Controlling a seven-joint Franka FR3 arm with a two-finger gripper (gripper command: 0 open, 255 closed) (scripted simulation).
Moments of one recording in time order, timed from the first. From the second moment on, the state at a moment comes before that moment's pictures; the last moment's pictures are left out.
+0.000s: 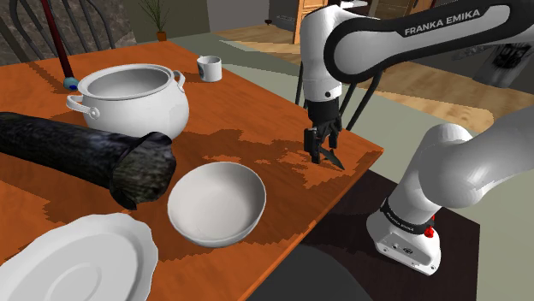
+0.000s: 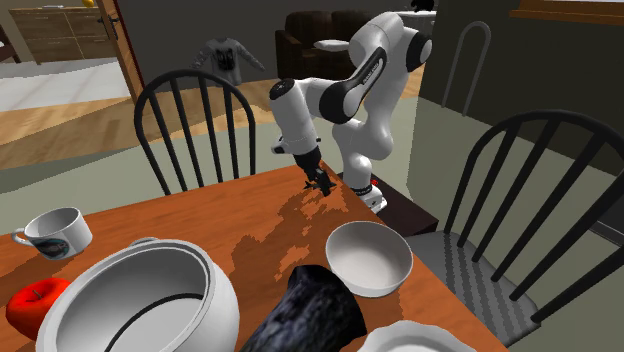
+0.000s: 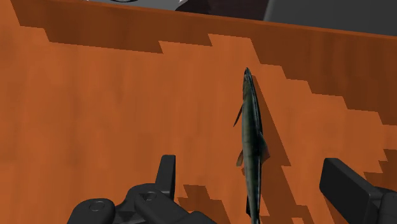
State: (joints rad) arm 0.15 -0.63 0.13 -2.63 0.20 1.70 0.23
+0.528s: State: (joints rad) arm 0.15 -0.64 0.13 -2.62 0.19 1.70 0.23
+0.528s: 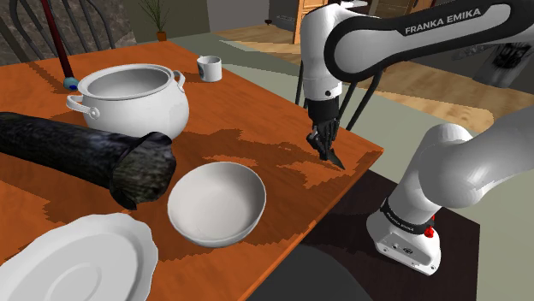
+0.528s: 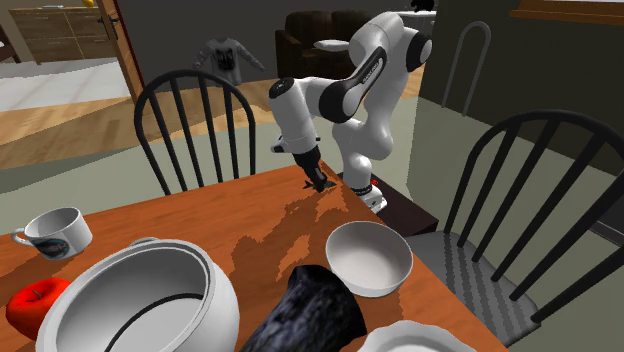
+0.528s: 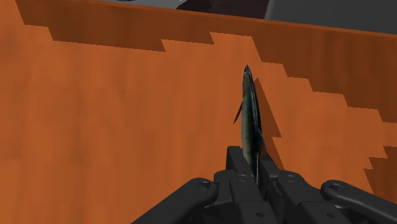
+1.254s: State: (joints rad) arm 0.15 -0.65 0.12 -2.56 0.19 1.62 0.24
